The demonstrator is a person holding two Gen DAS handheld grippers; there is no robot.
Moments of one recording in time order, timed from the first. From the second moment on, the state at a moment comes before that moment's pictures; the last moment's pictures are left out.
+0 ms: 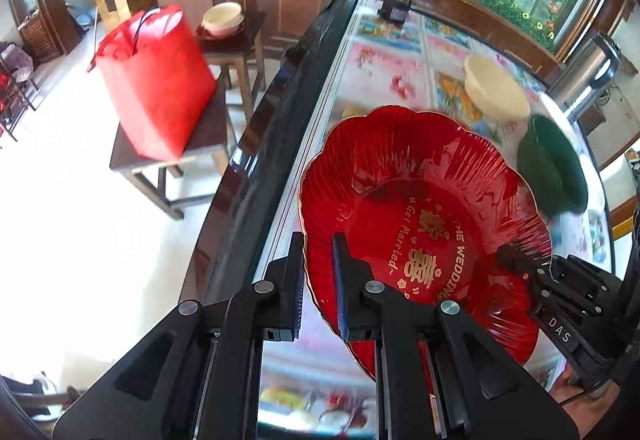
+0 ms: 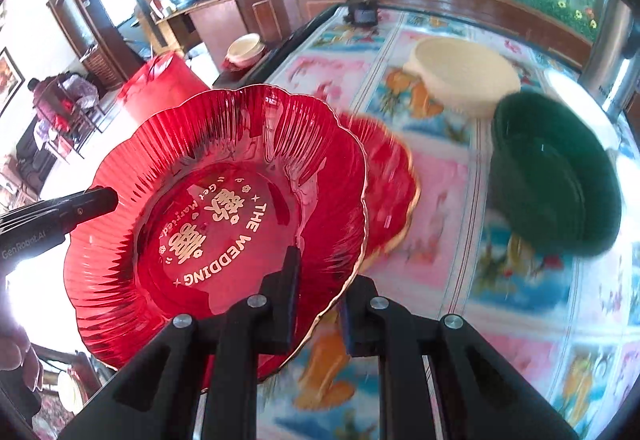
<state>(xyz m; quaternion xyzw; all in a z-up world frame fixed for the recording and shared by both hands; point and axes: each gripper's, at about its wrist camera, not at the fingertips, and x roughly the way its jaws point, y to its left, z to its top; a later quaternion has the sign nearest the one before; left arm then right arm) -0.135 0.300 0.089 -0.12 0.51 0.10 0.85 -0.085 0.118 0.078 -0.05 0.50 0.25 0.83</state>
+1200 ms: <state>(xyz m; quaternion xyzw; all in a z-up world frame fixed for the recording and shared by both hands) -0.181 0.288 0.031 -0.08 0.52 0.11 0.84 -0.162 0.110 0.032 -0.06 0.52 0.25 0.81</state>
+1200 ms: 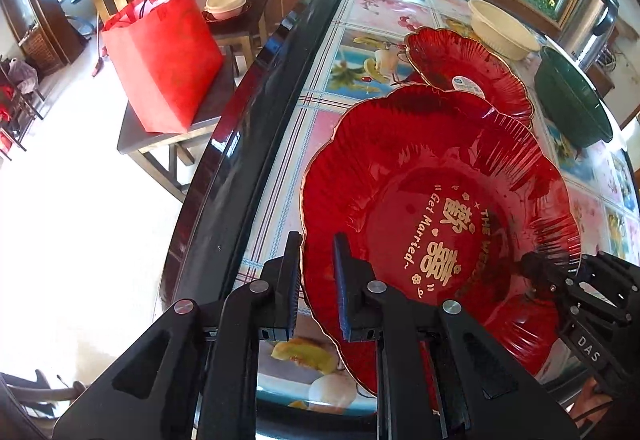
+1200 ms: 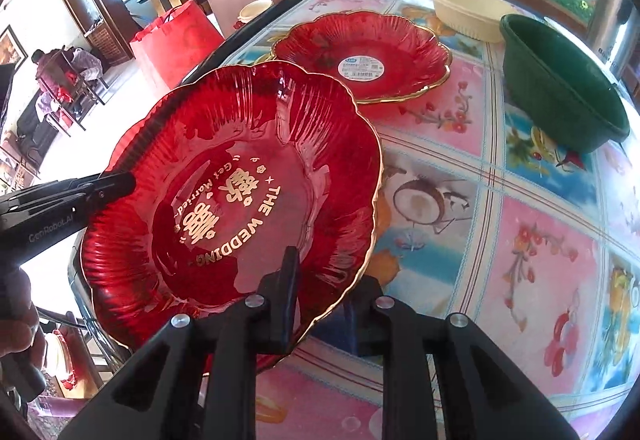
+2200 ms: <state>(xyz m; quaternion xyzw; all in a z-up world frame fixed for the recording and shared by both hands) -0.169 0.287 0.081 -0.07 0.48 0.10 0.87 -0.147 0.072 0.068 -0.03 0.51 0.23 0.83</state>
